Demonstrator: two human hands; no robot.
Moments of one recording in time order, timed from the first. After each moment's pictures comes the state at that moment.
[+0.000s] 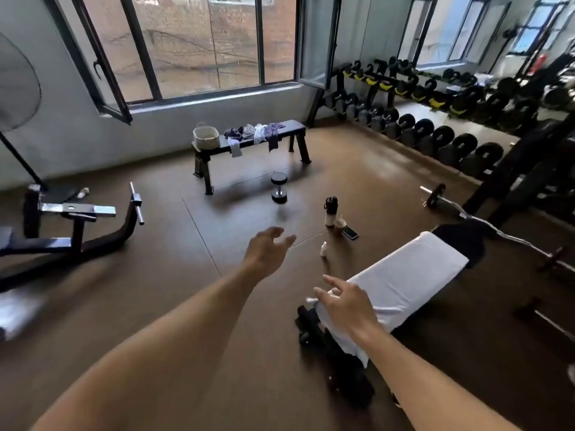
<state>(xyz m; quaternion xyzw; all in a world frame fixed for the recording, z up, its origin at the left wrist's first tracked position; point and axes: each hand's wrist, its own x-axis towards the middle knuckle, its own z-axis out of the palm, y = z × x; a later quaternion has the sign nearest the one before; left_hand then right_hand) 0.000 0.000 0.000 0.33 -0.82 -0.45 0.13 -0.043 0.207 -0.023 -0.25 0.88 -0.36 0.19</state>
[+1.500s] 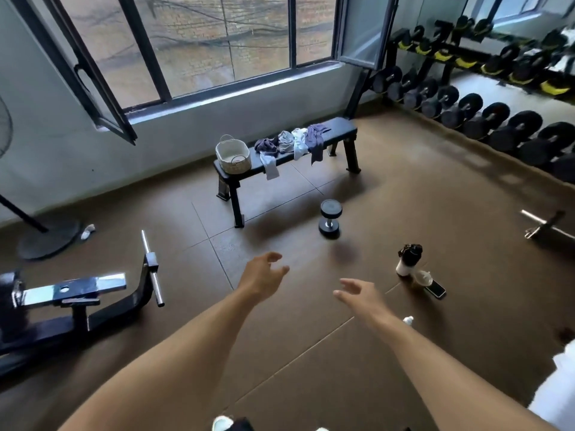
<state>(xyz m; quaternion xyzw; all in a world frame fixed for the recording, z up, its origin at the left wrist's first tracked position) -0.281 -0.655 -0.075 0.39 -0.82 -0.42 0.03 -0.404 -0.438 -0.103 -0.14 0.84 -0.40 0.34</state>
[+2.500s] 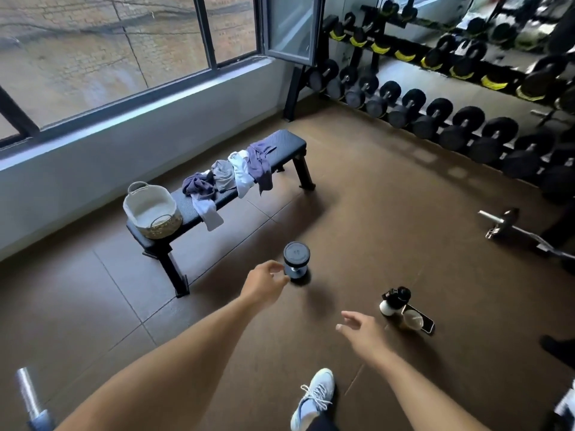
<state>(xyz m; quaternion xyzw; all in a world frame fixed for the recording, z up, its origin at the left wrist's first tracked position) -0.707 -0.911 -0.135 0.29 -0.83 -0.47 -0.06 -0.728 -0.648 -0.173 0.01 0.86 -0.39 0.32</state>
